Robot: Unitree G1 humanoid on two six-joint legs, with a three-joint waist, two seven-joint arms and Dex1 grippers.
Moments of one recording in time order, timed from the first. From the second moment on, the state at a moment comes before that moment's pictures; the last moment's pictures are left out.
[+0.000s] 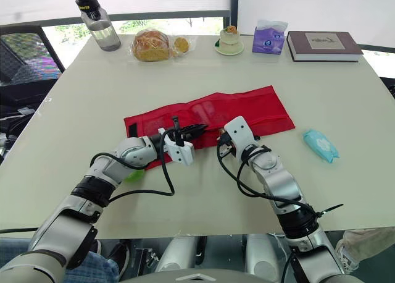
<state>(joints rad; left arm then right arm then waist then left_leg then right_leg) -0.59 0.59 -0.34 0.46 0.57 -0.78 -0.29 -0.40 -0.17 0.30 -0.17 0.04 0.65 0.32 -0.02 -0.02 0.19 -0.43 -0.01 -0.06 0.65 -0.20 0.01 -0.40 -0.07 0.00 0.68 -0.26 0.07</state>
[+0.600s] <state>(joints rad) -0.60 0.58 -0.35 0.46 0.55 -0.78 -0.32 -0.42 -0.11 0.28 -0.14 0.05 0.58 0.32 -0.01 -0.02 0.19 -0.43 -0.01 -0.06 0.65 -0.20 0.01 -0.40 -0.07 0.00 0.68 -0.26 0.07</state>
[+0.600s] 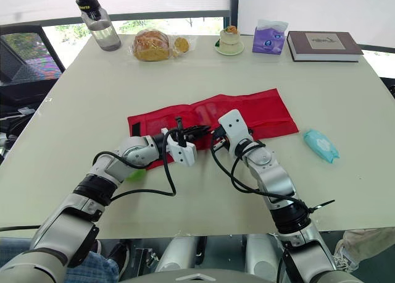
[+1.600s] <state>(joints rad) -0.65 0.58 -0.37 0.53 0.54 -0.85 -0.34 -0.45 -0.05 0.23 0.06 -0.03 0.35 0.20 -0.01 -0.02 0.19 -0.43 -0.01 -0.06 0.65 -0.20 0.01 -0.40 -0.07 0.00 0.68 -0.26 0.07</state>
